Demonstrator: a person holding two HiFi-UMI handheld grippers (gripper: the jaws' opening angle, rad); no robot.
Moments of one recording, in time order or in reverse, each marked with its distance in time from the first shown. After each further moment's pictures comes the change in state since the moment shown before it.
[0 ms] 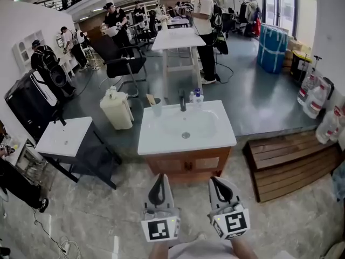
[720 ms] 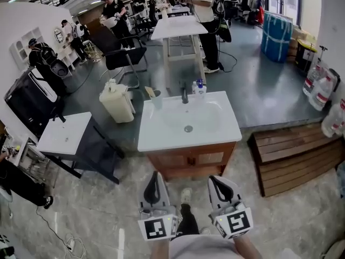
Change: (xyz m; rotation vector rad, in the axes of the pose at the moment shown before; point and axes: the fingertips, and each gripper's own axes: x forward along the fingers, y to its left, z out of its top) left arm 0.028 0.023 -0.030 0.030 0.043 0.060; right arm 0.030 -0.009 -0.021 0.041 0.016 0.071
